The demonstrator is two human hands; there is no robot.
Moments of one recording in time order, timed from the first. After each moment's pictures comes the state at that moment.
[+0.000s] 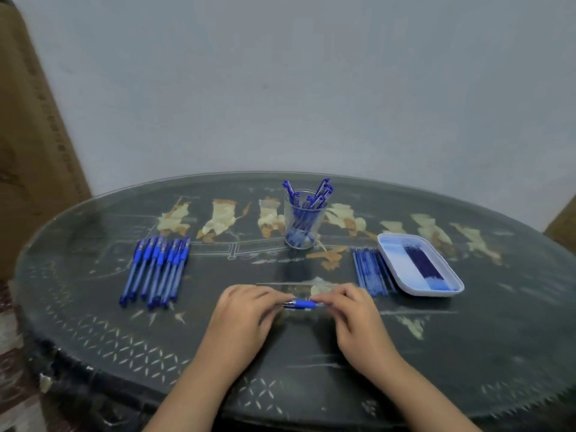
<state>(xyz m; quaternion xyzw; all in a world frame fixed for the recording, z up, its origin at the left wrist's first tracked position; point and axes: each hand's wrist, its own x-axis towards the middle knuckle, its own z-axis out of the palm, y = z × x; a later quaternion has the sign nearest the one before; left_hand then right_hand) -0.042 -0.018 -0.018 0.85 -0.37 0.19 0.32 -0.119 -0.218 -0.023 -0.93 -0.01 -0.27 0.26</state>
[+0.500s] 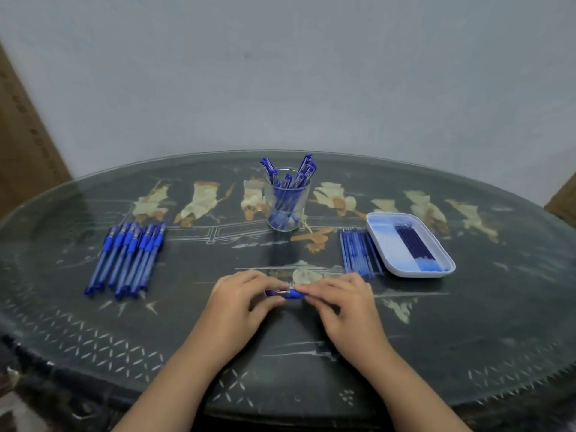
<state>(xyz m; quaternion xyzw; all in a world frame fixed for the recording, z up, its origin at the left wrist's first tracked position) -0.039 -0.043 -0.024 0.82 -0.39 0.13 0.40 -0.122 -0.234 -0.031 -0.91 -0.01 -0.31 0.28</state>
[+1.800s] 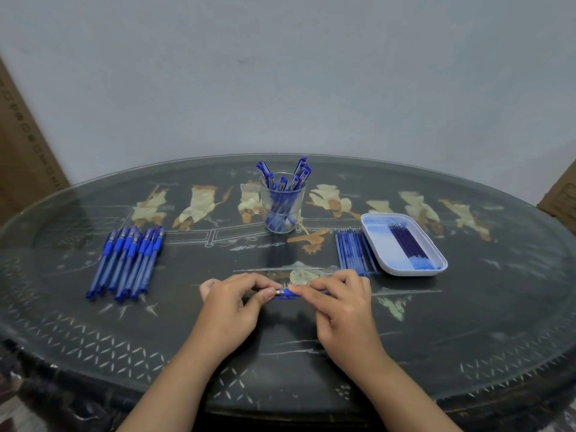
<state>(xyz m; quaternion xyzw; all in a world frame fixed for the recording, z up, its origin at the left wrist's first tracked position) -0.054 -0.046 -0.006 0.84 -0.27 0.07 0.46 -0.131 -0.225 -0.026 -0.90 -0.06 -0.40 0.18</state>
